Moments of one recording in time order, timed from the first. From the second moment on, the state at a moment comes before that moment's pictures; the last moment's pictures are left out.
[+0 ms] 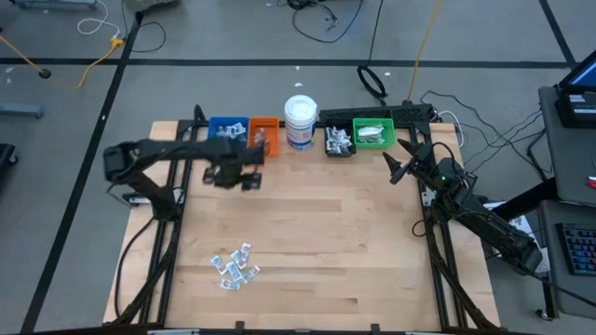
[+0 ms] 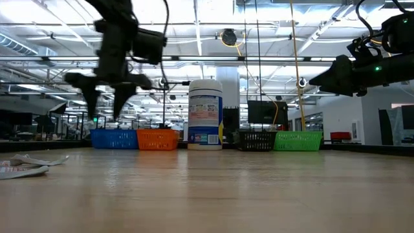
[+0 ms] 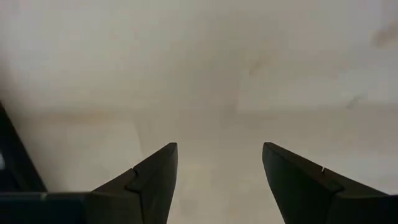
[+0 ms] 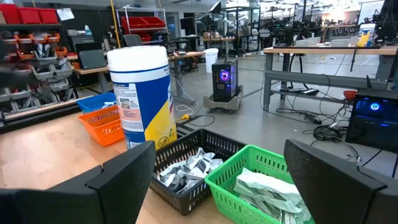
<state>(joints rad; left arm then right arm) 0.34 1.55 1.06 -1.14 0.08 -1.14 -0.76 0.09 0.02 0.07 0.02 0.07</state>
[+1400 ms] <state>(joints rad) -0.59 1.45 0.73 -0.76 0.25 -2.23 -0.76 0.09 0.02 0.07 0.02 0.07</state>
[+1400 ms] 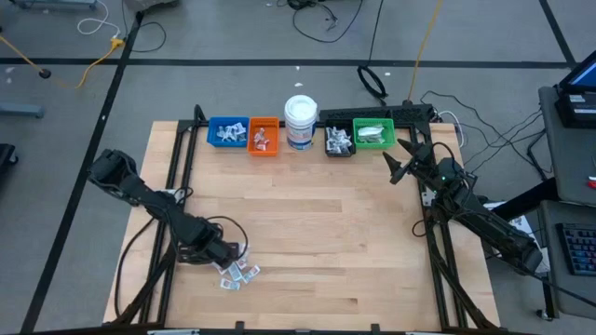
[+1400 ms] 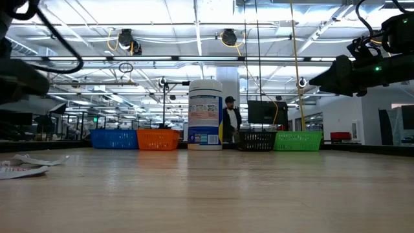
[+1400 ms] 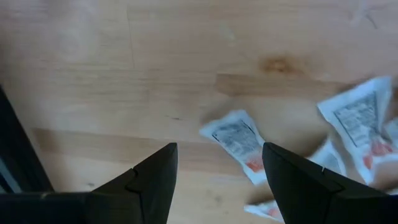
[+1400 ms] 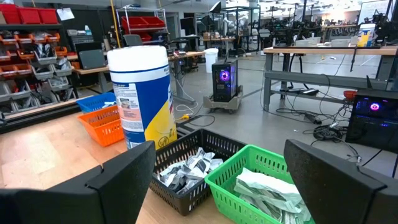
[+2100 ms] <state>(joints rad) -0.59 1.49 0.66 -0.62 0.26 -2.16 -0.76 0.09 0.02 0.07 0.02 0.07</state>
